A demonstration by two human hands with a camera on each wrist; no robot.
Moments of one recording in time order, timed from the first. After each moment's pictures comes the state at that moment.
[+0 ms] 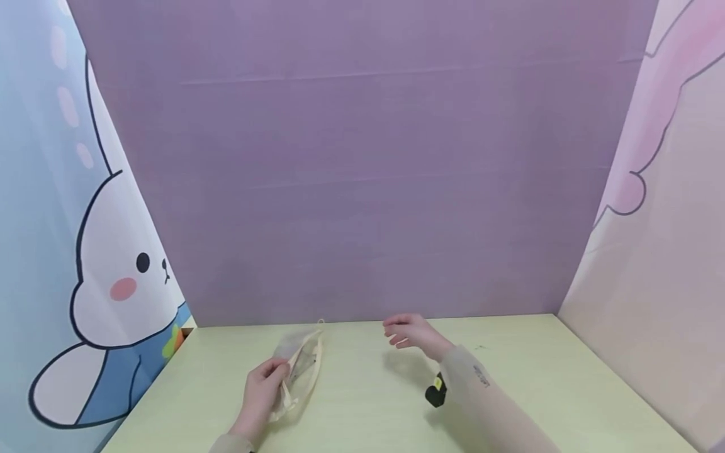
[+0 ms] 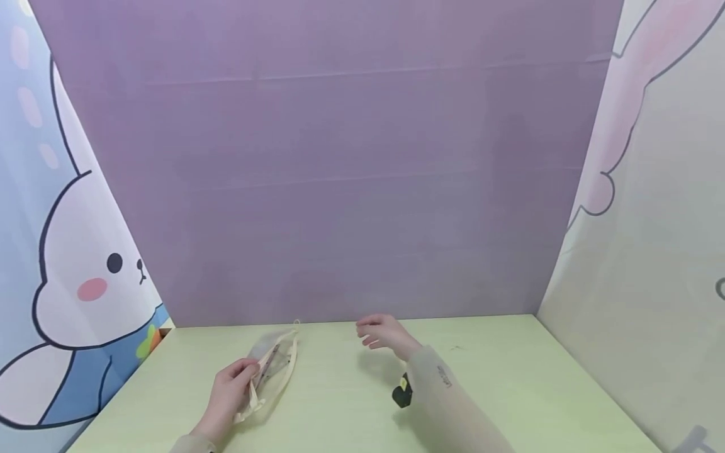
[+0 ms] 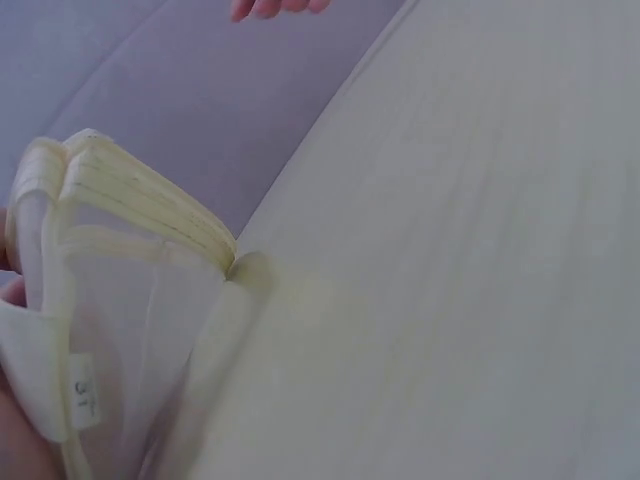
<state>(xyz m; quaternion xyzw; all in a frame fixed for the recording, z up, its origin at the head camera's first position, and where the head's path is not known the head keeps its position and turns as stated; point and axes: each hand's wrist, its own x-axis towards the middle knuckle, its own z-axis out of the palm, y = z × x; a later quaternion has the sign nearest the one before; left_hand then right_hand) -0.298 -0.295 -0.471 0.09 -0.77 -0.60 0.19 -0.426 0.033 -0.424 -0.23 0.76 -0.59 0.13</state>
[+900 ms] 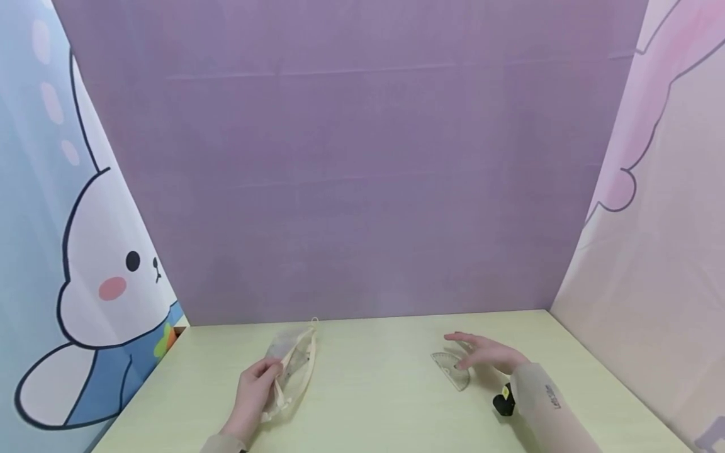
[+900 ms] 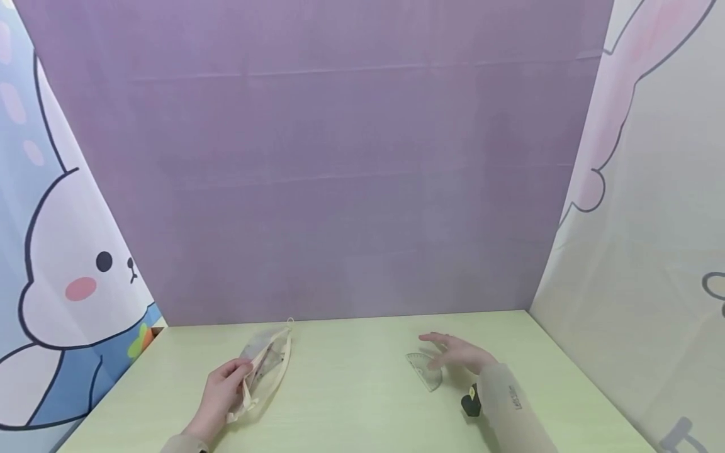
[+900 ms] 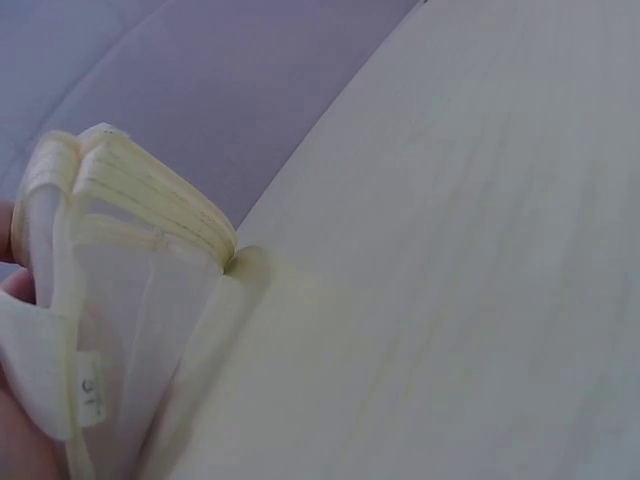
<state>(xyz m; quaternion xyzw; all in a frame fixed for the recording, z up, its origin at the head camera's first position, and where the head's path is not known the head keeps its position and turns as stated) -0.297 -0.298 -0.474 0.10 -0.76 -0.62 0.17 -0.420 0.194 -0.457 -0.25 0.83 -0.46 0.18</state>
